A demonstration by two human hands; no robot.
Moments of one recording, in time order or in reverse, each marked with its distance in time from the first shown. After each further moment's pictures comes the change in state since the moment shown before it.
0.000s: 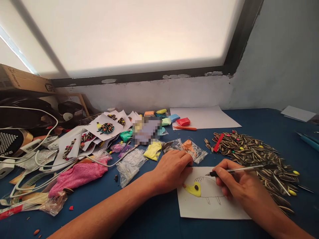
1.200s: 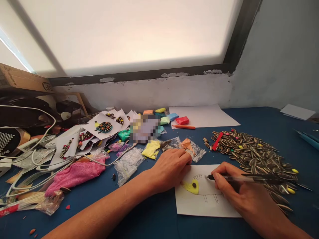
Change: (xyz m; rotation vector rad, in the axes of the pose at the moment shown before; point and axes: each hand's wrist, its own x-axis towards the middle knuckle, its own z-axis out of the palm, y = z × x) left_hand 0.002 0.001 -0.001 0.093 -0.038 0.025; right_hand -0.009 0.002 -0.004 -0.291 0.052 -0.312
